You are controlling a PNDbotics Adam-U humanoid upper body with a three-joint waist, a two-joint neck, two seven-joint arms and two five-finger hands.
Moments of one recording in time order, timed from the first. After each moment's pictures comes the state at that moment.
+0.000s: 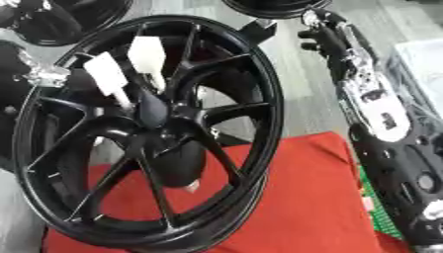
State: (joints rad) left arm -1.18 0.71 -0.74 -1.70 -0.06 0.70 -0.52; right arm -0.41 -0.53 -0.09 -1.61 -0.30 0.24 -0.15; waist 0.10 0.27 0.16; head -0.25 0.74
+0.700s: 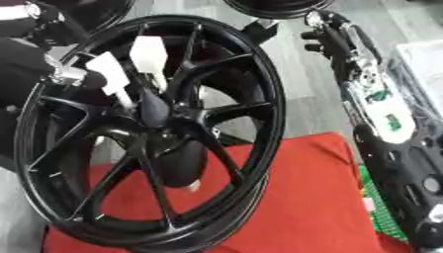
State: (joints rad) left arm -1.16 0.67 -0.74 -1.59 -0.09 0.72 -0.50; right arm -0.42 -0.52 -0.08 -1.61 -0.30 0.24 -0.14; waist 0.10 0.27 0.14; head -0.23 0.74
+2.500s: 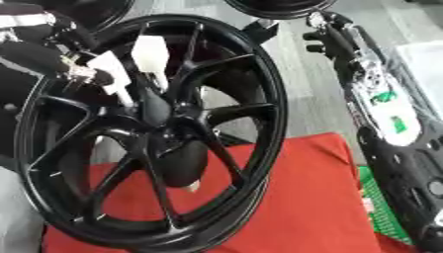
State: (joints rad) left arm -1.15 0.61 -0.70 -1.46 -0.11 0.63 -0.52; right arm -0.43 -0.52 -0.07 -1.61 -0.29 0.25 -0.12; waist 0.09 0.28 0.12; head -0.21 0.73
